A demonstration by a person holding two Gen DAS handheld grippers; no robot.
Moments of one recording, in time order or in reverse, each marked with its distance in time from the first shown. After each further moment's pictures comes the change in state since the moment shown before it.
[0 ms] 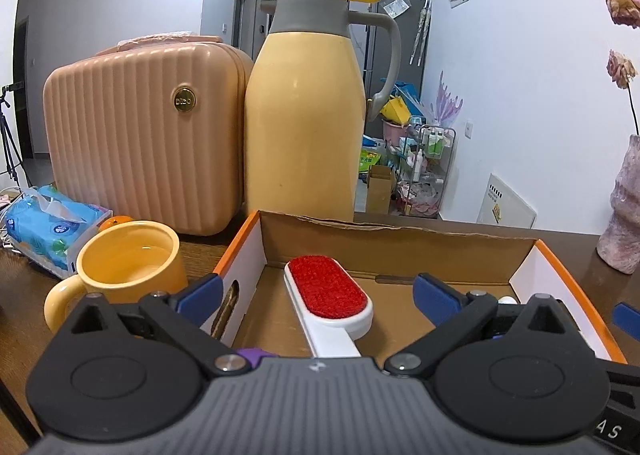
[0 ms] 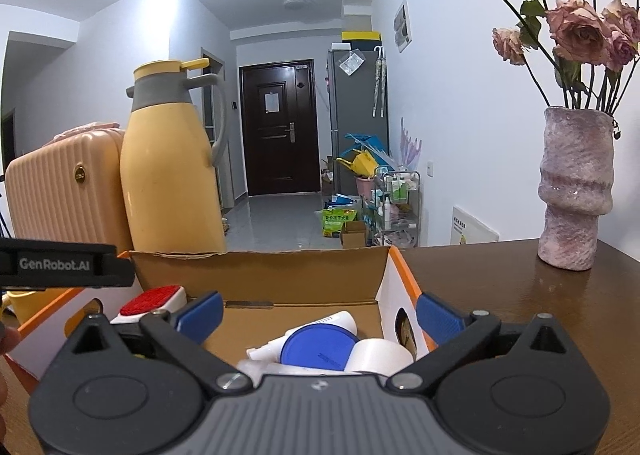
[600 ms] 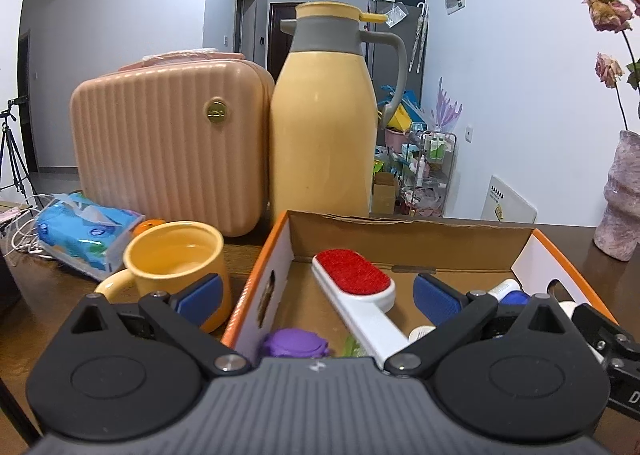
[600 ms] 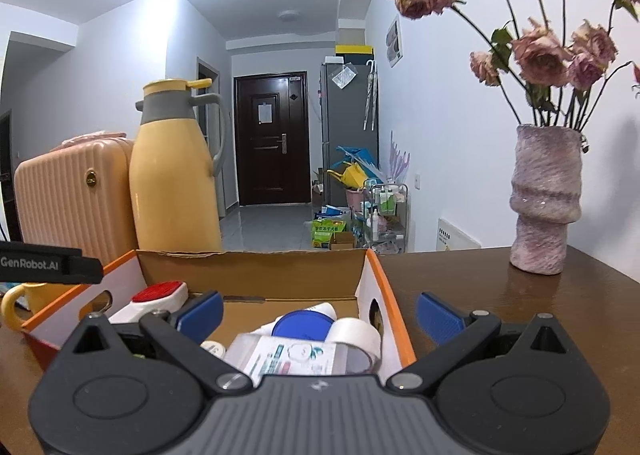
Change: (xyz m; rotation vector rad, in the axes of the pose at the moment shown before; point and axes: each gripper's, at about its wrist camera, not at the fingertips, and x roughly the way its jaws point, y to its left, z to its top) left arm -0.043 0.024 -0.013 0.028 -0.032 0.011; right arm -0.055 -0.003 -0.009 -0.018 -0.040 -0.032
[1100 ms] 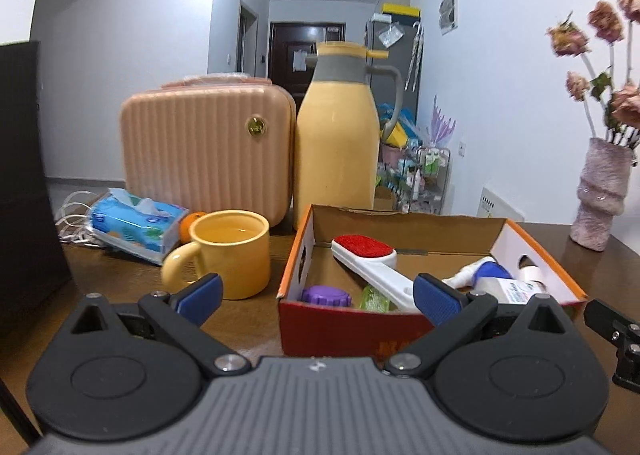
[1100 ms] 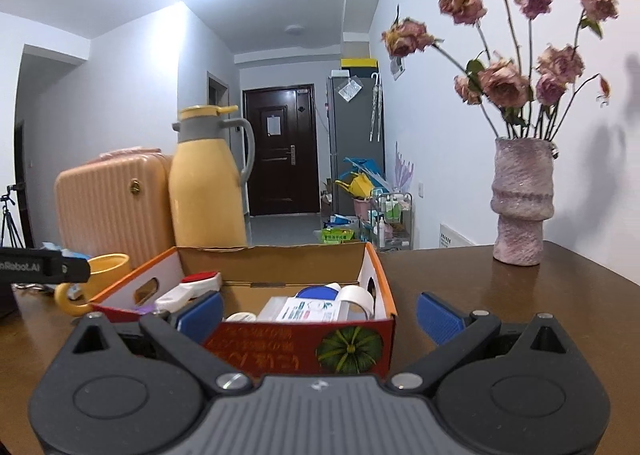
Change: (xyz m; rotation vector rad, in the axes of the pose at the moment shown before) left arm -0.108 0.030 -0.034 0.002 -0.069 -0.017; right arm -0.105 0.000 -0.020 0.007 -0.041 0.032
